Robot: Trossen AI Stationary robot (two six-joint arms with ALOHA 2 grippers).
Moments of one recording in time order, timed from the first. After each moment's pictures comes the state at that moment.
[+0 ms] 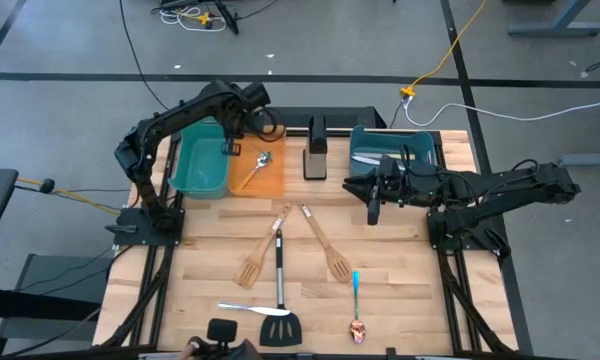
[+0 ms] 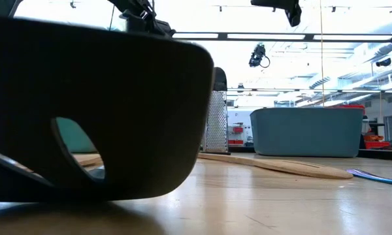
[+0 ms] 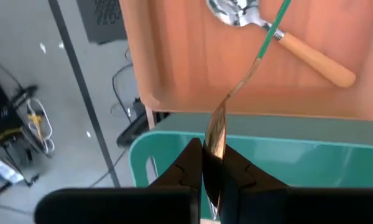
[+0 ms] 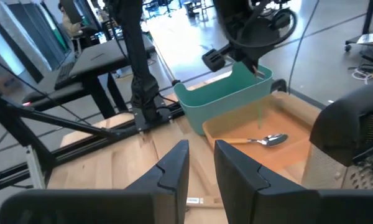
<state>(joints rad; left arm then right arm) 0.67 1.77 1.69 -1.33 -0.32 0.79 0.12 1.01 0.89 -0.10 0.35 0.33</state>
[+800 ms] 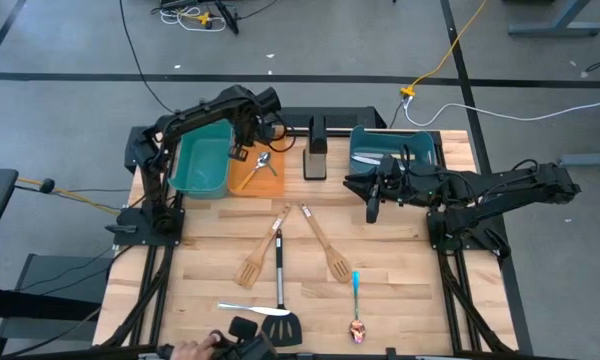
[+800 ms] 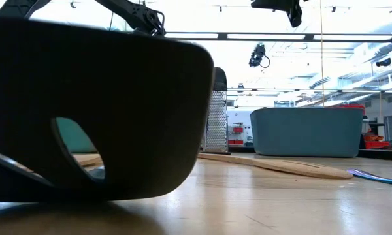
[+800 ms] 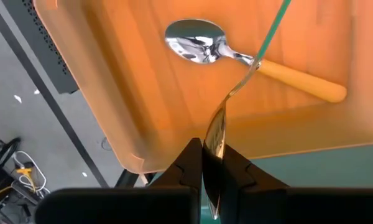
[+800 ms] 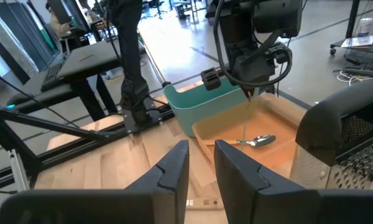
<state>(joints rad) 0.66 1.90 1.69 -1.27 -0.22 0.95 0.11 1.01 0.89 -0.10 0.39 0.32</state>
